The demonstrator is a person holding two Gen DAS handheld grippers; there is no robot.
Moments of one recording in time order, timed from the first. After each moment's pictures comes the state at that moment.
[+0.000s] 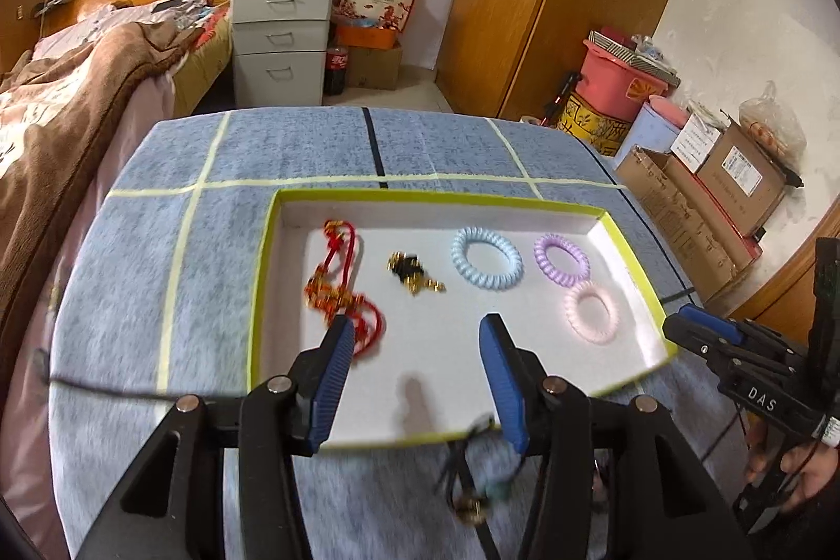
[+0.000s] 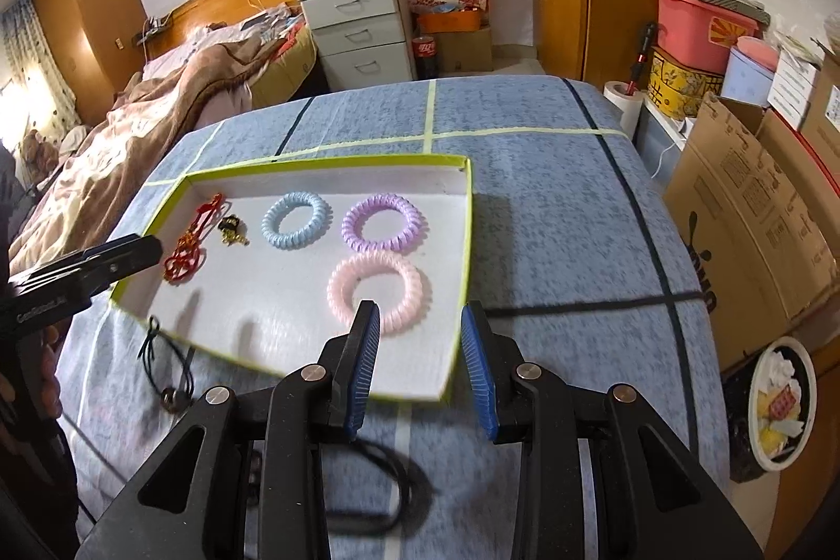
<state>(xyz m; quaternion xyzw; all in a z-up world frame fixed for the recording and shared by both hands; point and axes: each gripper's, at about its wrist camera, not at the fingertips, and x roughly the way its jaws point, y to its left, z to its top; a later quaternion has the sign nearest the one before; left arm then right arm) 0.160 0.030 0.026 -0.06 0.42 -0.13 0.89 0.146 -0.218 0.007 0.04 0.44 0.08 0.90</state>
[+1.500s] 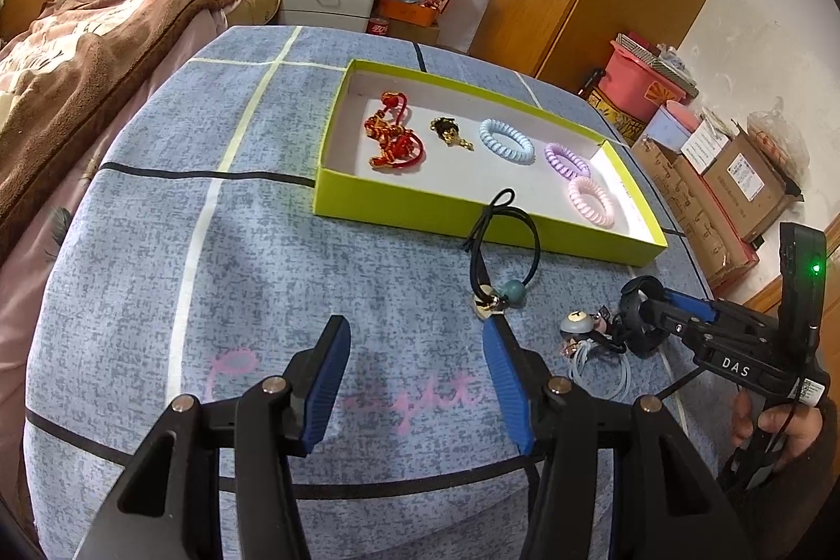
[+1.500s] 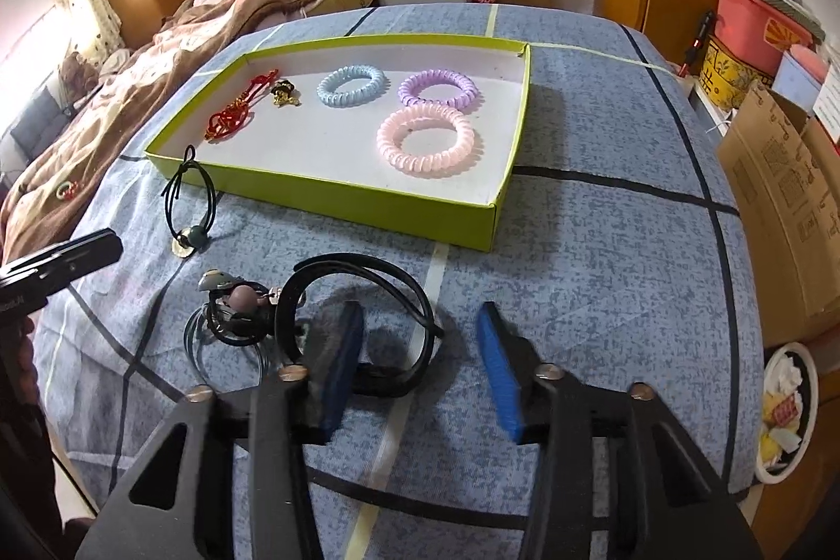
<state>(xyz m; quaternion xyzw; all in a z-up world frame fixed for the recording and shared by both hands) 0.070 0.054 -0.009 -0.11 0.45 -0.10 0.88 0.107 -0.208 -0.032 -0.01 0.48 0.15 0.86</state>
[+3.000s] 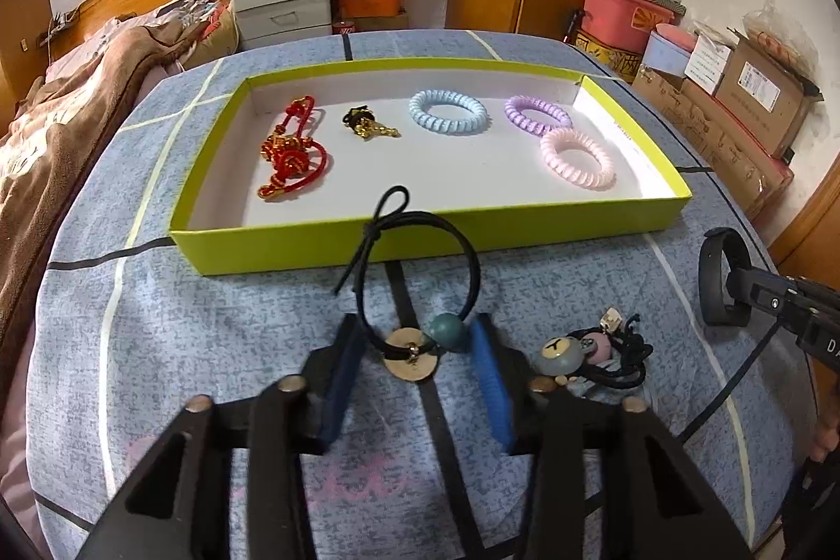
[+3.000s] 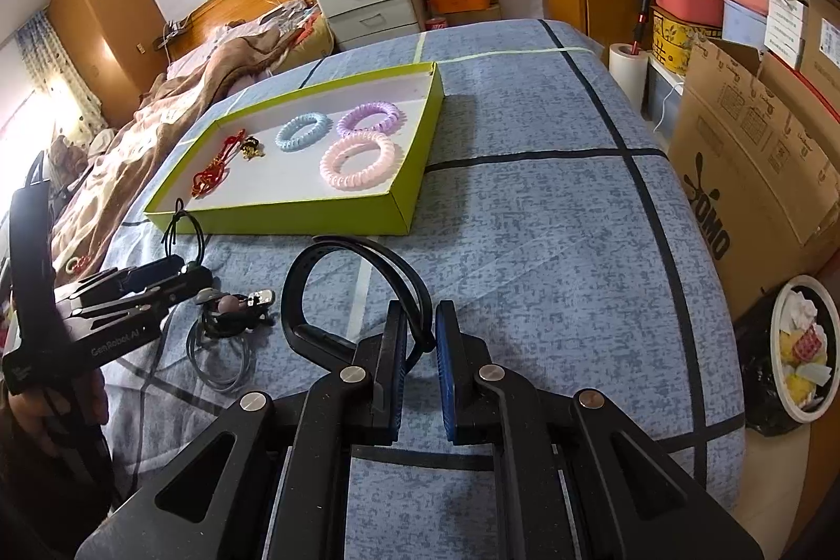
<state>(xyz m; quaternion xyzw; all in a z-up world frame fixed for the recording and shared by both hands) 0.102 -0.018 -0.022 0.01 0.45 -0.10 0.89 0.084 -0.252 -0.023 0.07 0.45 0.12 0.88</state>
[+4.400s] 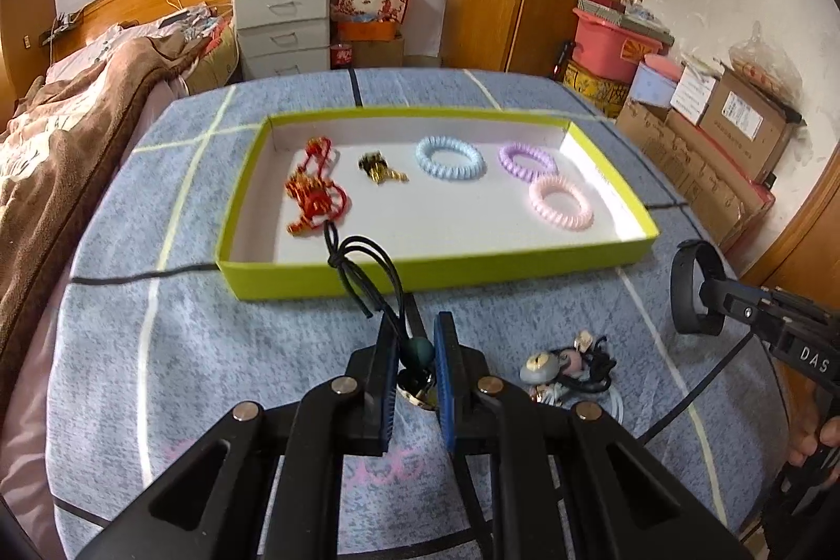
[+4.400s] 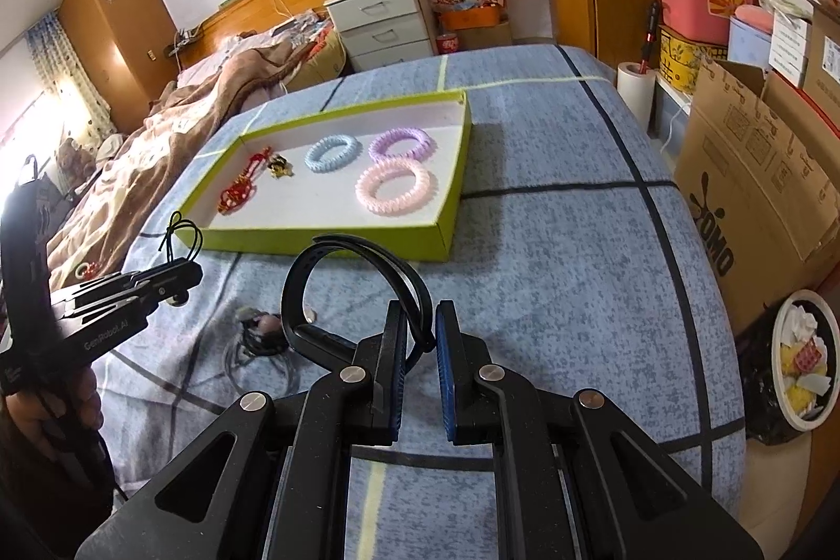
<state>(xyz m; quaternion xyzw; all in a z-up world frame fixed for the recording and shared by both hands) 0.096 -0.003 0.010 -0.01 0.42 -0.11 0.90 0.079 -0.235 0.001 0.07 0.42 0.13 0.89</state>
